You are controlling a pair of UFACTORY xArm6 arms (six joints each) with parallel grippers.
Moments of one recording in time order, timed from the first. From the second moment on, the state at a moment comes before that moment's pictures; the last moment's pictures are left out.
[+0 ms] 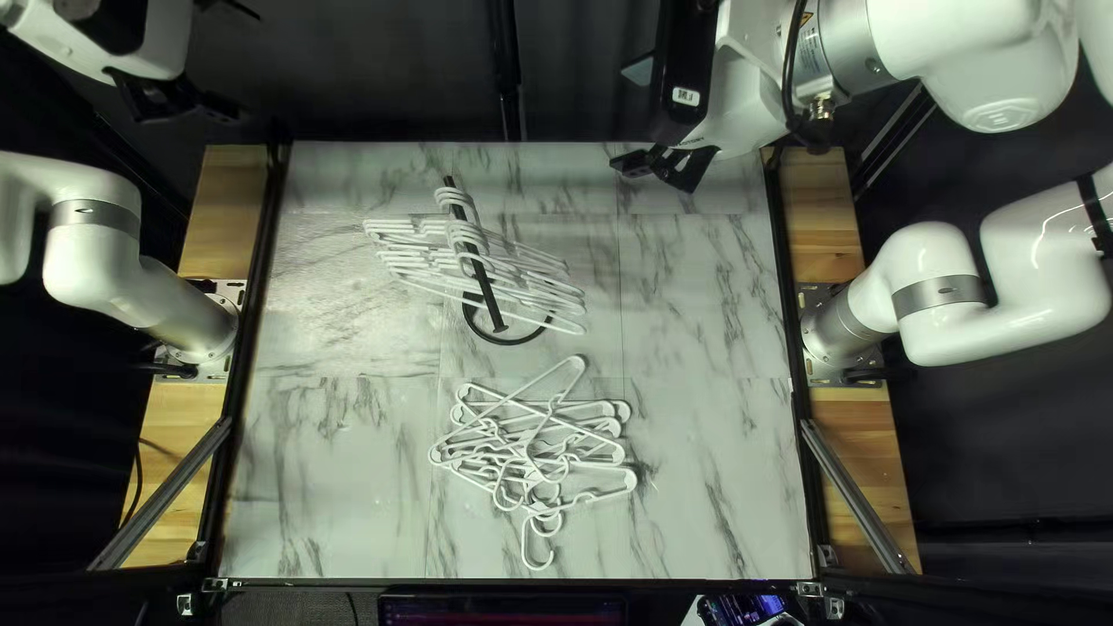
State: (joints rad) left arm 0.17 -0.84 -1.16 0.03 1.37 0.20; right arm 0.07 -0.68 -1.07 -0.31 1.07 0.17
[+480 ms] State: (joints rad) left arm 0.04 -0.79 -1.16 0.15 1.37 0.11; right arm 0.07 -0.68 -1.07 -0.31 1.07 0.17
